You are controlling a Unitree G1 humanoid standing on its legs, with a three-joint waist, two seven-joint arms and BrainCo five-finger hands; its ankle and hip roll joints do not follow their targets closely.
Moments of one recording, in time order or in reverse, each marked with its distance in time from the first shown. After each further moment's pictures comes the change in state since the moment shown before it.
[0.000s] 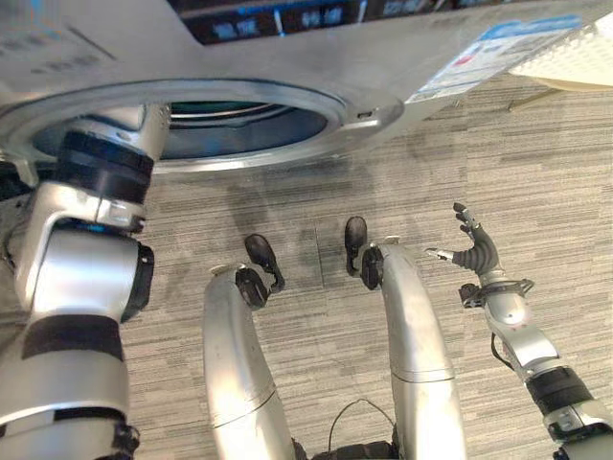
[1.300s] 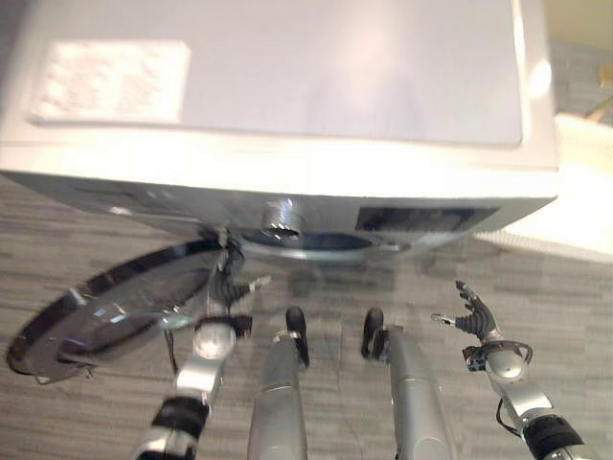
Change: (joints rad) left arm 1.370 -0.370 0.289 -0.206 0.395 0.078 -0.318; right arm 0.214 0.097 -0.041 0.242 -0.073 0.045 0.046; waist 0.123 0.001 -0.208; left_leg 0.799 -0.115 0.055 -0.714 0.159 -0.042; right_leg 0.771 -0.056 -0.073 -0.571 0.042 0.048
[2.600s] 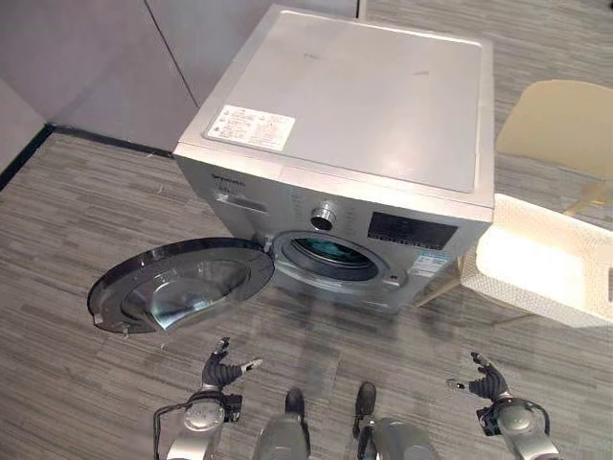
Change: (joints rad) left arm 0.137 -0.041 0.034 0.185 0.006 0.012 -0.070; right arm 0.091 0.032 -0.019 0.252 -0.060 0.044 0.035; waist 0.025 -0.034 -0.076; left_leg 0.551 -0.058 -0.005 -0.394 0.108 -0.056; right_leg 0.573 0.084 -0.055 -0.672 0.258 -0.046
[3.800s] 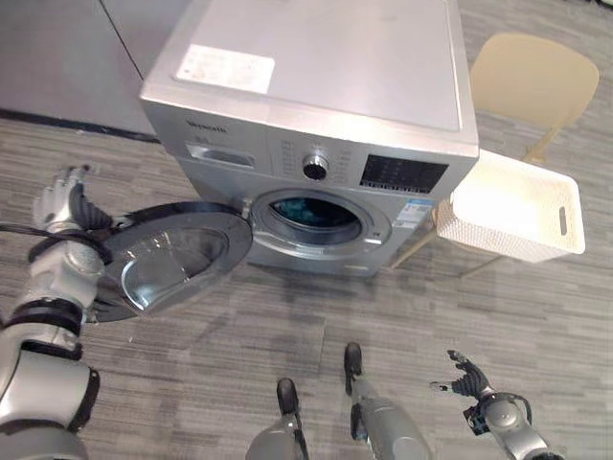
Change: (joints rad) left arm -0.809 0.659 -0.270 0.438 0.348 0.047 0.105; right arm -0.038 -0.015 0.138 -0.031 -0.007 -0.004 0.063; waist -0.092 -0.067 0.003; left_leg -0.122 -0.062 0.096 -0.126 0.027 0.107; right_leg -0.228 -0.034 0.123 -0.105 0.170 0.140
